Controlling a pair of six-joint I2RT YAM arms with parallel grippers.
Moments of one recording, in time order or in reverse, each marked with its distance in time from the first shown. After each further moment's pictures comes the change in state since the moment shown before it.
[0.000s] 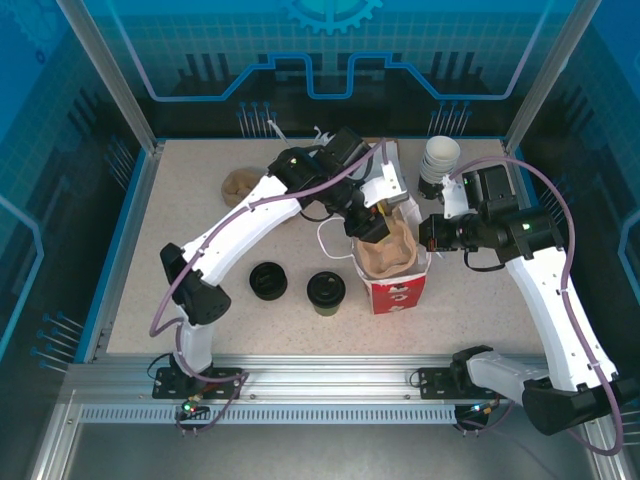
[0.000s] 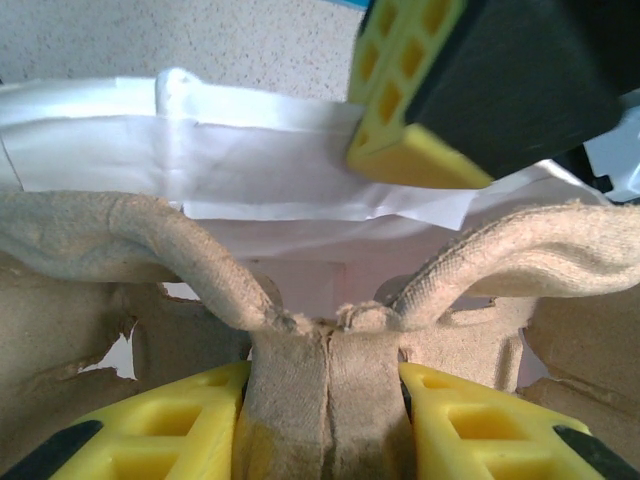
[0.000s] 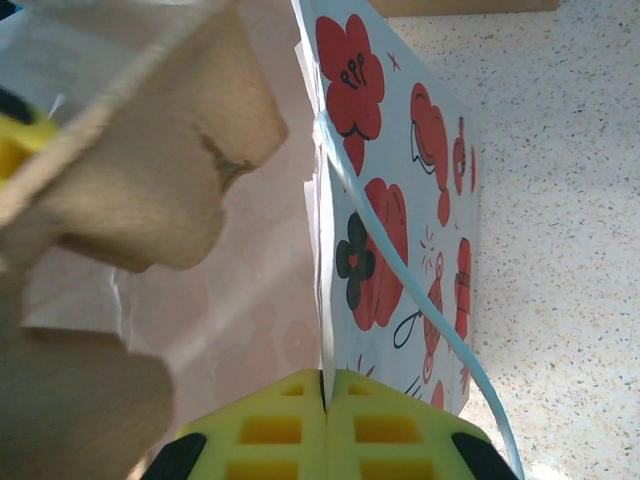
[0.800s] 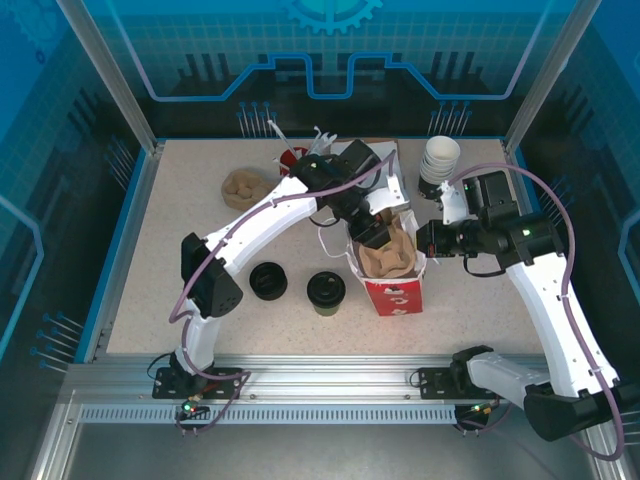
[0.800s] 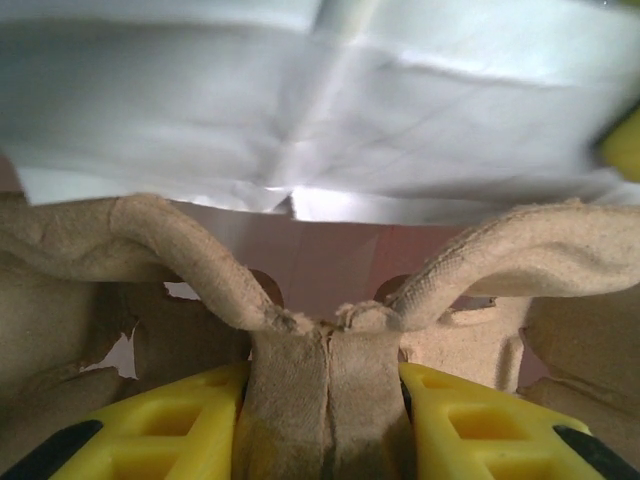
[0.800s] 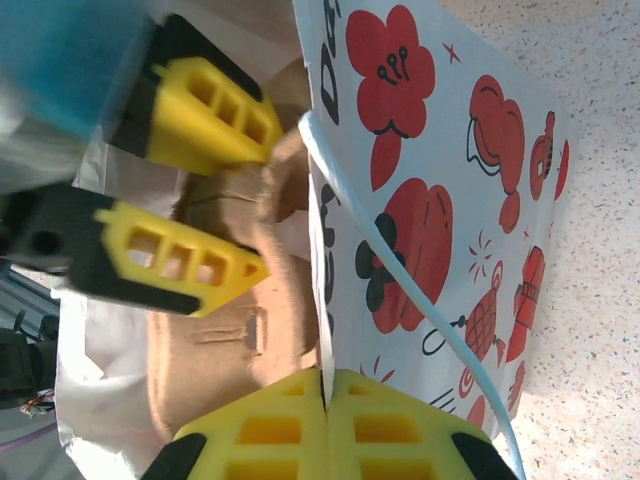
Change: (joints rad) left arm 0.011 0.082 -0.080 0.055 -0.003 0.018; right arm 0.000 -0.034 -0.043 0.005 -0.067 0.019
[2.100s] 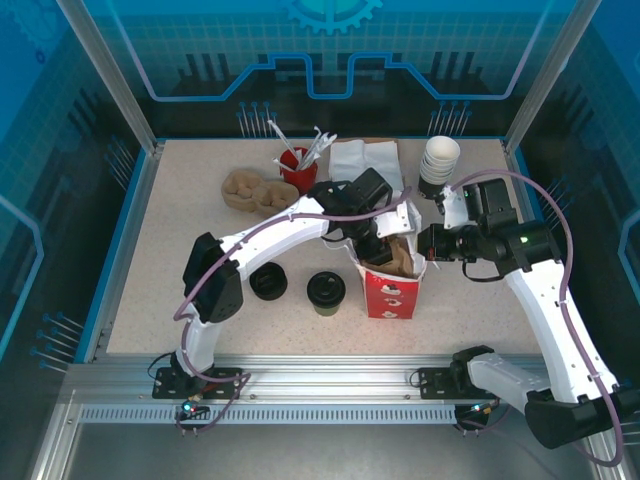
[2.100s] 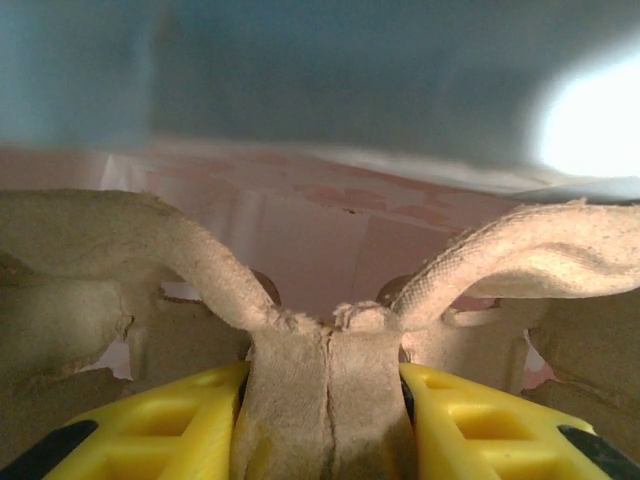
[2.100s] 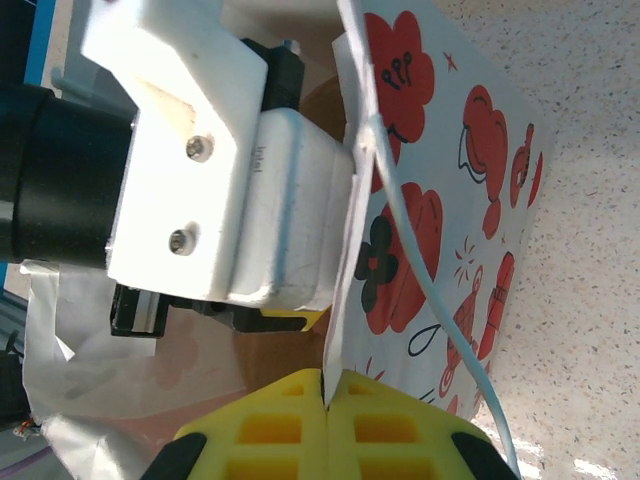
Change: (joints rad) left arm -0.069 -0.010 -0.230 0.224 -0.151 0.097; right arm -0.010 -0.040 -0.080 0.052 0.024 0.038
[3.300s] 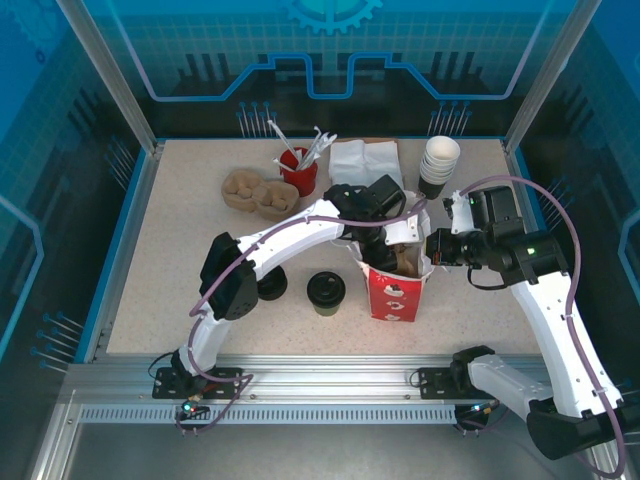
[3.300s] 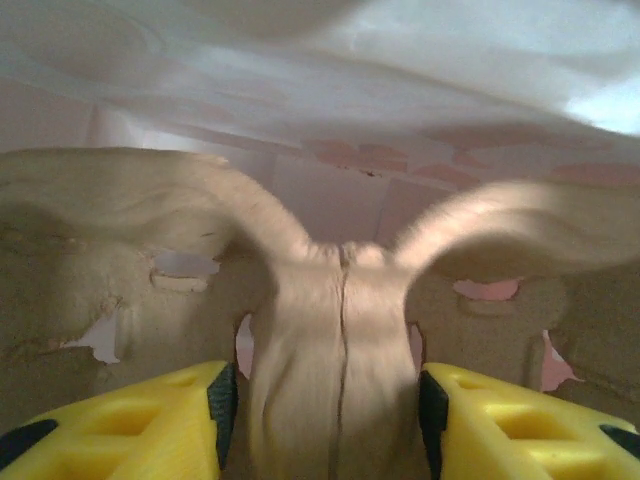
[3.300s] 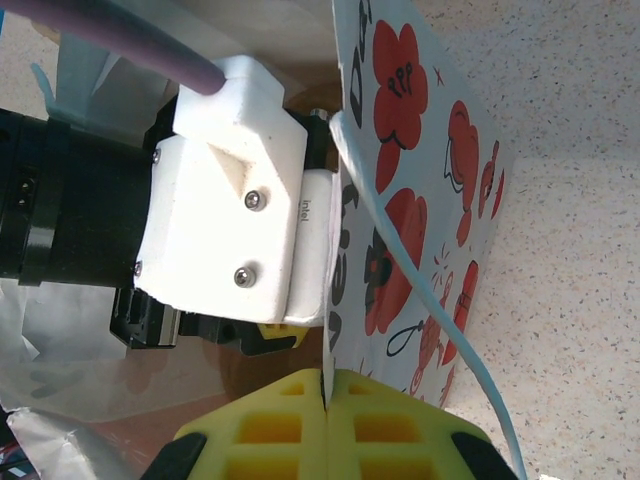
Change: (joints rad) left arm -0.039 0.098 0.119 -0.099 -0.071 0.062; right arm -0.005 -0.058 -0.024 -0.011 0.098 0.019
